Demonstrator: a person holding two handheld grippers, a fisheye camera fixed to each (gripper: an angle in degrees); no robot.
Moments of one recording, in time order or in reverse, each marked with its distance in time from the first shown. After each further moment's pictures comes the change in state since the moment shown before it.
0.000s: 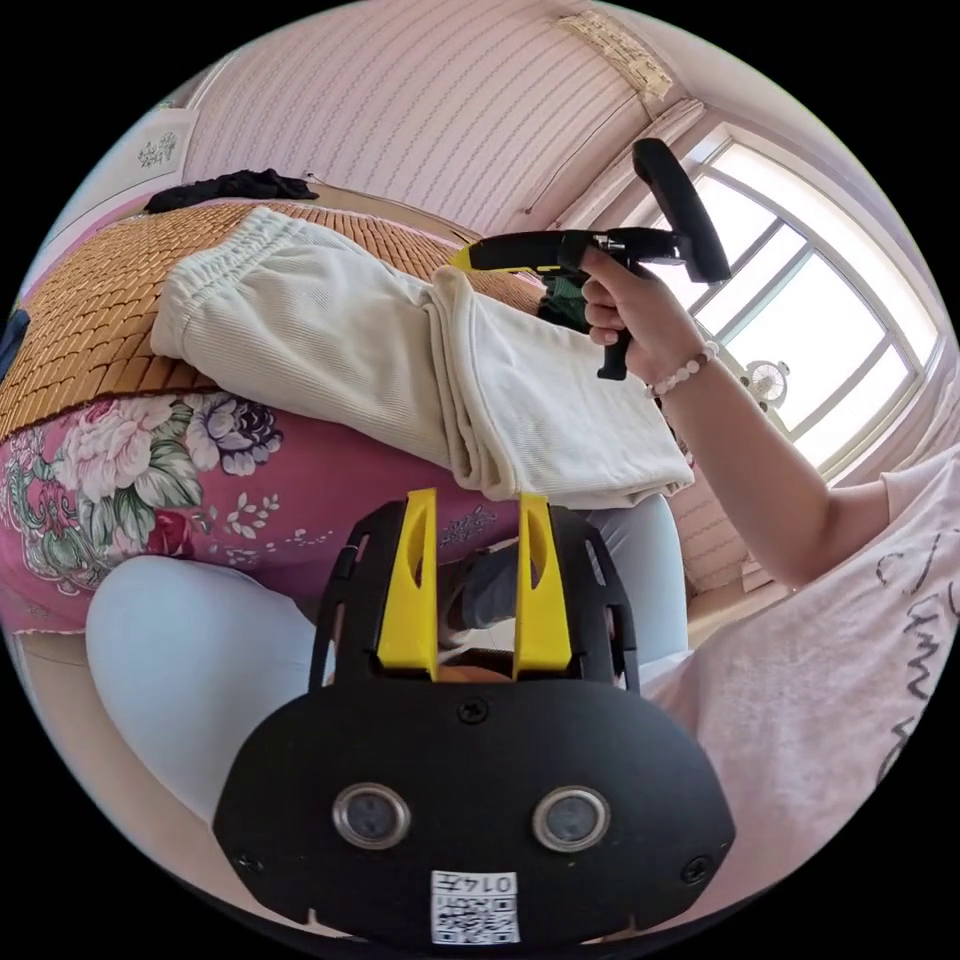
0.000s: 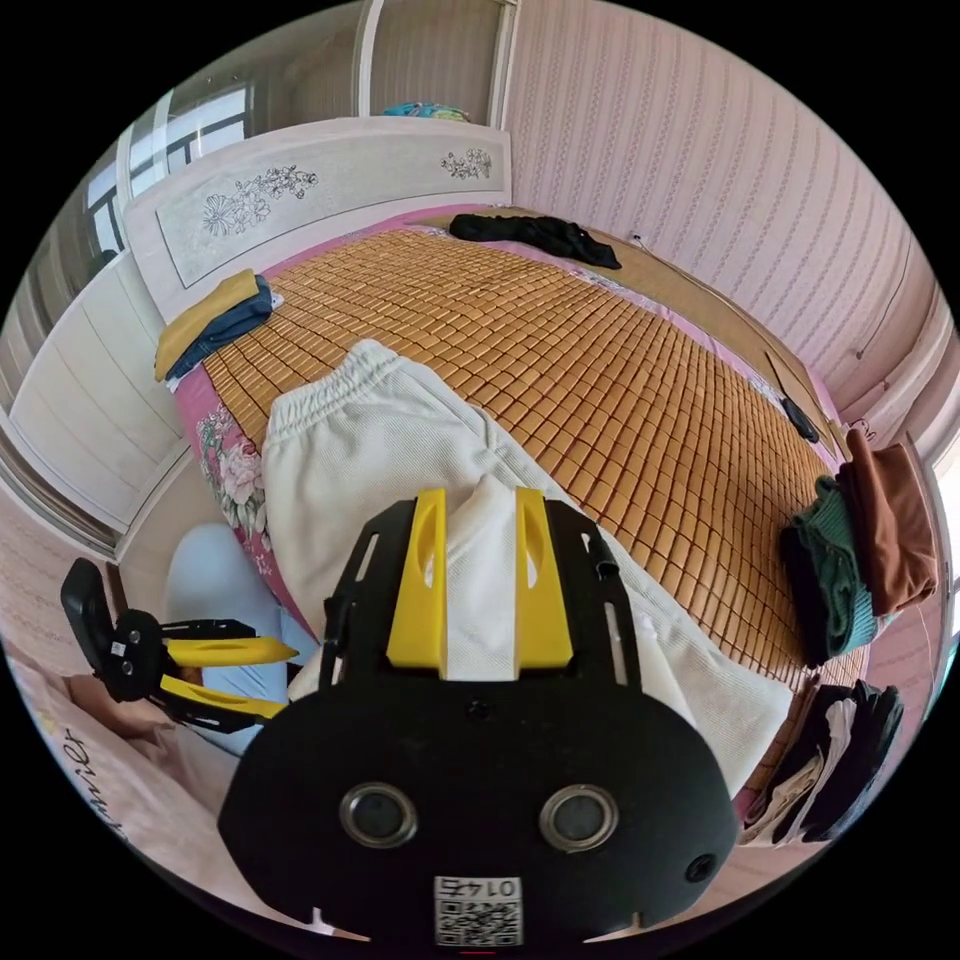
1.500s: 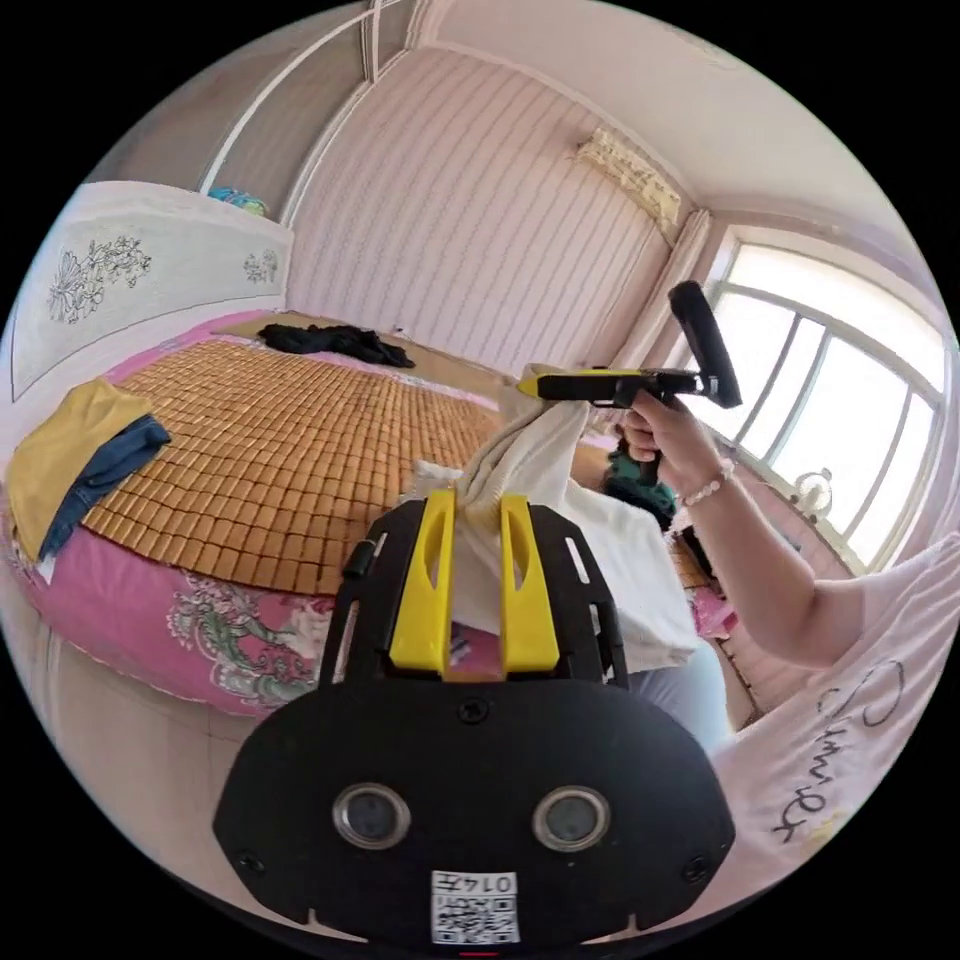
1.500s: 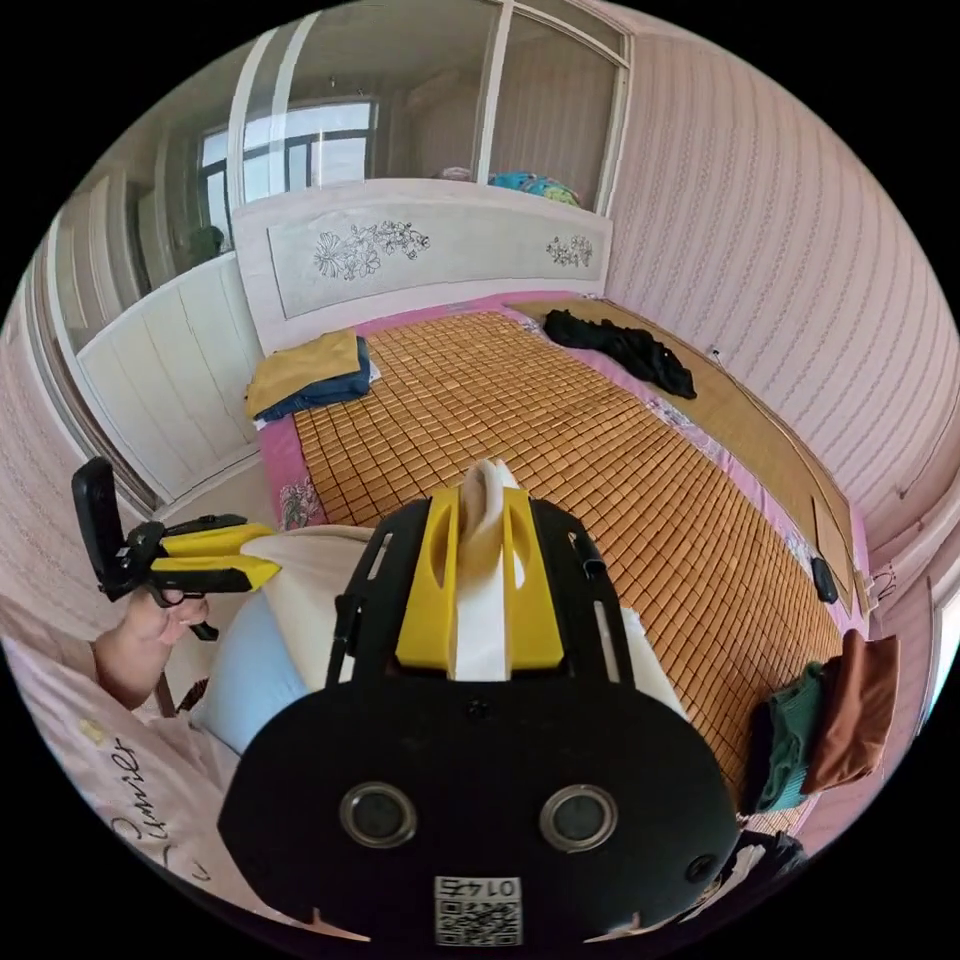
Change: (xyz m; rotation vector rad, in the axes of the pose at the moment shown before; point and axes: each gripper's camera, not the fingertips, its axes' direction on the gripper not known) left arm -0.071 -0.026 -0.170 0.341 -0.337 -0.095; right arm -0.036 -0.115 -0.044 0.086 -0.079 -0.231
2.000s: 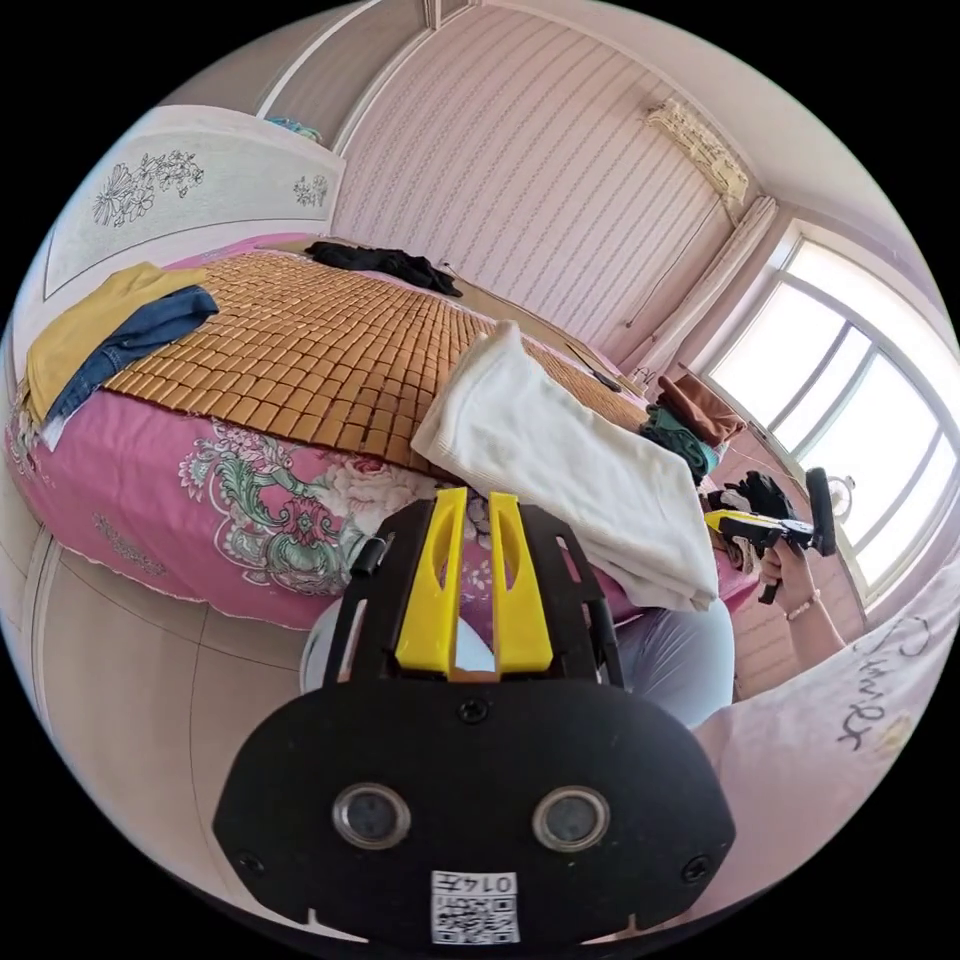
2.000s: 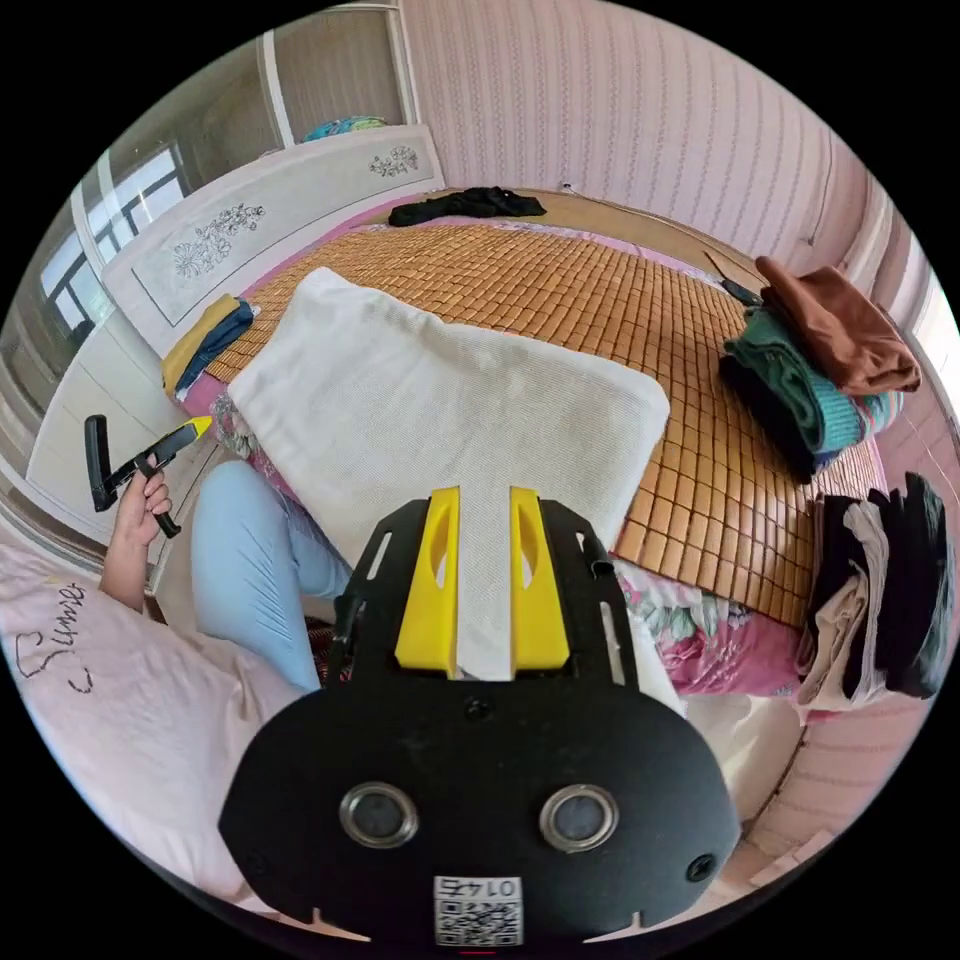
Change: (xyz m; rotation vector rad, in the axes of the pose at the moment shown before) left arm 0.000 0.079 -0.009 -0.046 0.114 -0.068; right arm 0.050 0.283 -0.061 -0.133 0.063 0.505
